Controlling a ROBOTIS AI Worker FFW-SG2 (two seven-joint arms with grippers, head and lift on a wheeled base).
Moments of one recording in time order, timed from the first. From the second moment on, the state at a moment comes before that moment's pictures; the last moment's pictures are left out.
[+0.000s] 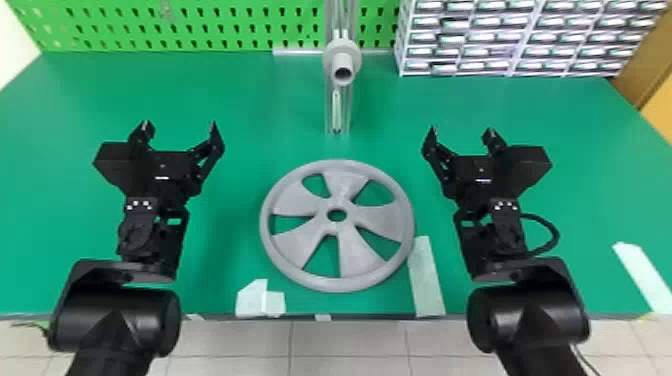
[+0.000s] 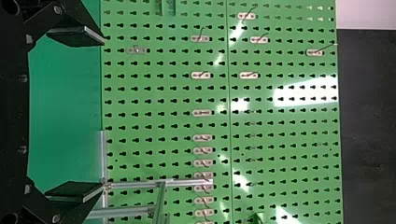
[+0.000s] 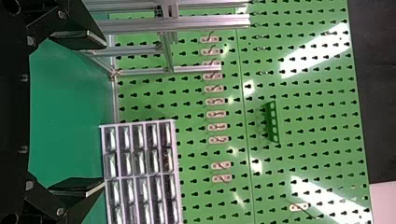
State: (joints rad) left arm 0.05 0.15 -0.03 -1.57 0.11 -0.26 0.05; right arm -0.04 -0.04 0.14 -1.42 -0.13 -0.30 -0.08
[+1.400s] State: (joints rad) left arm 0.05 0.15 -0.02 -1.57 0.11 -0.26 0.05; right arm -0.16 -0.07 0.14 -1.58 -0.16 0.23 -0.05
